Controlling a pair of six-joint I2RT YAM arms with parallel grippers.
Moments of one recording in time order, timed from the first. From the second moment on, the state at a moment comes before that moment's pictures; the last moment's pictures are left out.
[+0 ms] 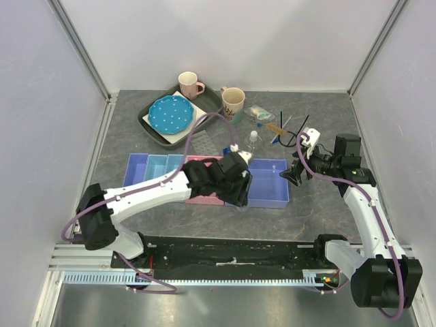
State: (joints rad) left arm -1.13 1.52 1.26 -0.69 -0.02 -0.62; right arm -0.04 0.99 0.80 -0.48 -0.88 -0.54
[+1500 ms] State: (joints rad) left arm -0.44 1.48 1.01 -0.65 -0.26 -0.37; right arm -0.04 1.00 0.79 -0.48 -0.88 -0.55
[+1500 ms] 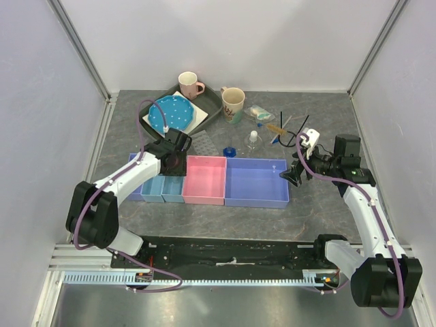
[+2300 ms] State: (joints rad) left arm -0.44 1.23 0.99 -0.68 -0.22 -0.36; right arm -0.04 1.01 0.79 -0.48 -0.88 -0.55
